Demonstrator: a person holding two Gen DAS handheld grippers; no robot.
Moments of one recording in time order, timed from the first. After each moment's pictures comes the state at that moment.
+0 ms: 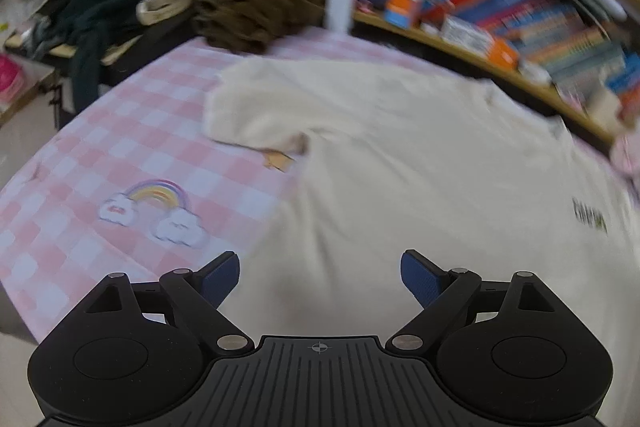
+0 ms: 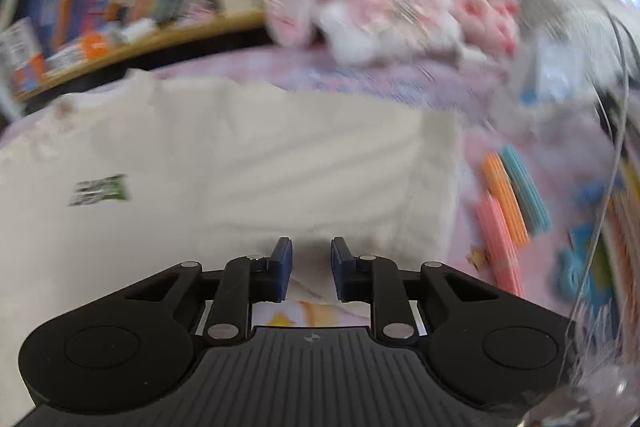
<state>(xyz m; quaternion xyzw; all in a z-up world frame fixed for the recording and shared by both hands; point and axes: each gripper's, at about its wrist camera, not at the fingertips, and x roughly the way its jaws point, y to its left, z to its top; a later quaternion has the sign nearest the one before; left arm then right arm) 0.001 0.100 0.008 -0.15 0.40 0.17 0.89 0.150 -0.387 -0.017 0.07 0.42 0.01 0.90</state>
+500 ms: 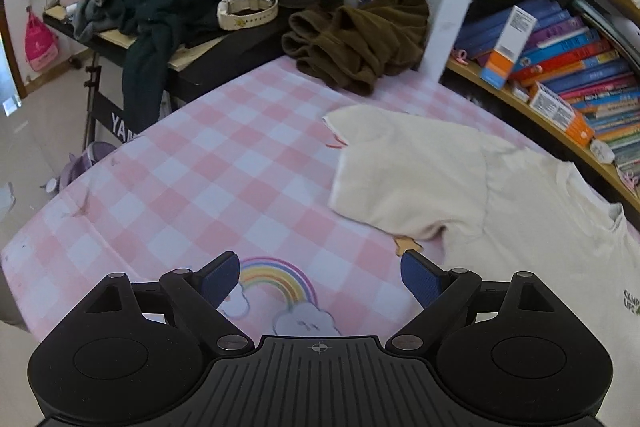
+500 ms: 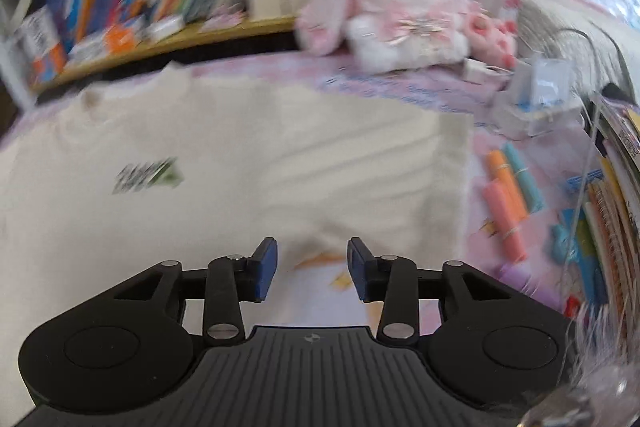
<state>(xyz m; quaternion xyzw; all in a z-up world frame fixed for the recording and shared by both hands) 0.017 0.216 0.002 -0.19 0.38 0.21 0.88 0.094 -0.305 0.006 0.02 0.42 0.02 0.91</state>
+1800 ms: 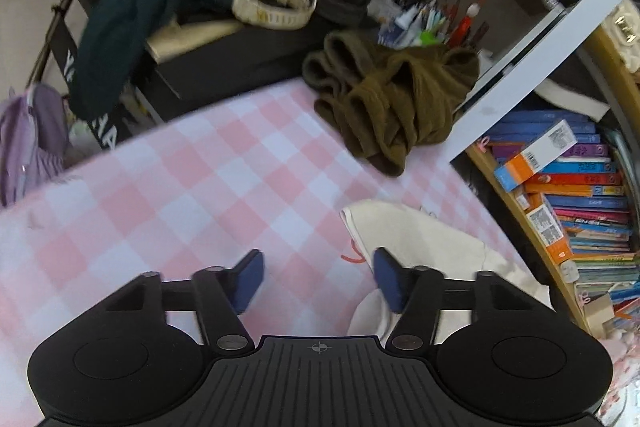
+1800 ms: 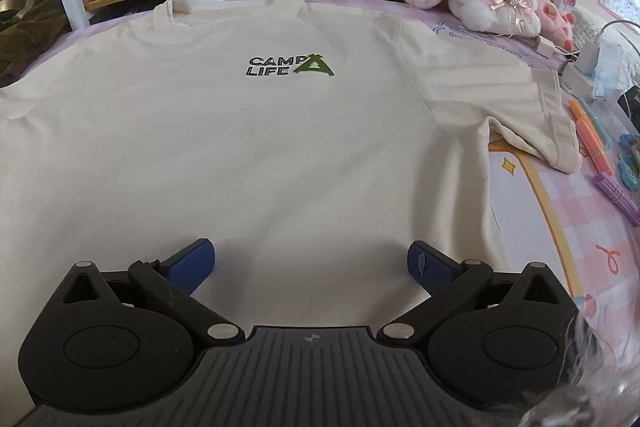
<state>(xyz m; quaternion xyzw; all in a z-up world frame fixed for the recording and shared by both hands) 0.088 0.332 -0.031 -0.37 0.34 0.14 0.85 0.039 -0.187 -0.037 -0.01 0.43 0.02 0.90</state>
